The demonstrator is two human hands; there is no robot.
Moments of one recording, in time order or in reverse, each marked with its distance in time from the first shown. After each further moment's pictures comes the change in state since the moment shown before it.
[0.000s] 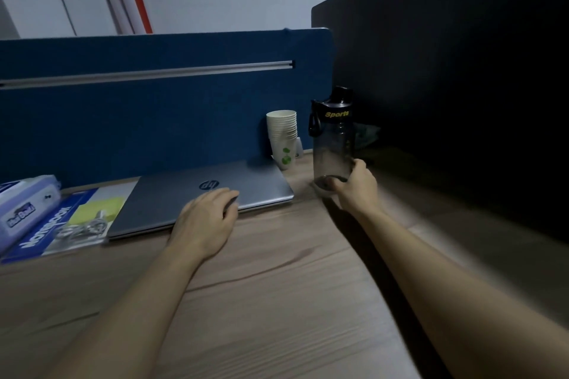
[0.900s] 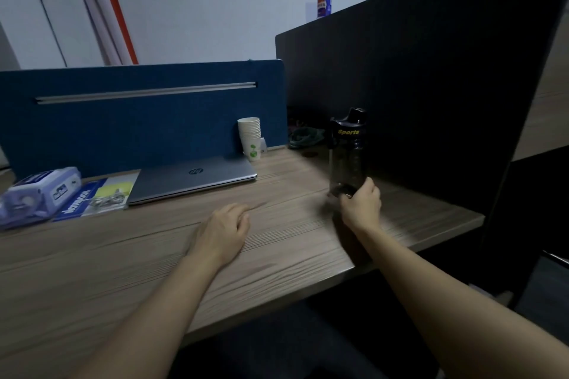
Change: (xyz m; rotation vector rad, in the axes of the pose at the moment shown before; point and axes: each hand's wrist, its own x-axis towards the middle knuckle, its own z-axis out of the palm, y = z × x) left_hand -0.151 0.111 -0.052 -0.150 -0.028 0.106; right_hand -0.173 0.032 -0.148 0.057 0.149 0.174
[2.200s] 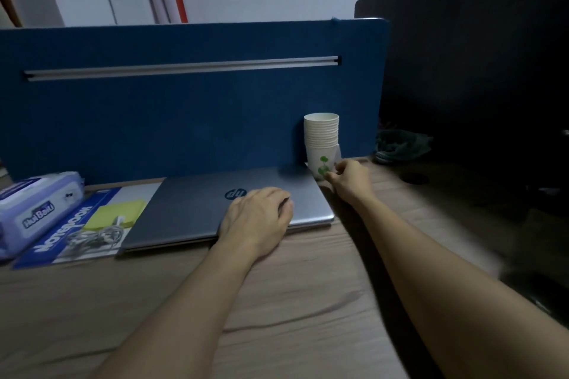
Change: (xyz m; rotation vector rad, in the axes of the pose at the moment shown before) left_hand 0.186 -0.117 0.052 0.186 0.010 -0.091; right_hand 0.204 -0.093 0.287 -0.105 -0.330 -0.274
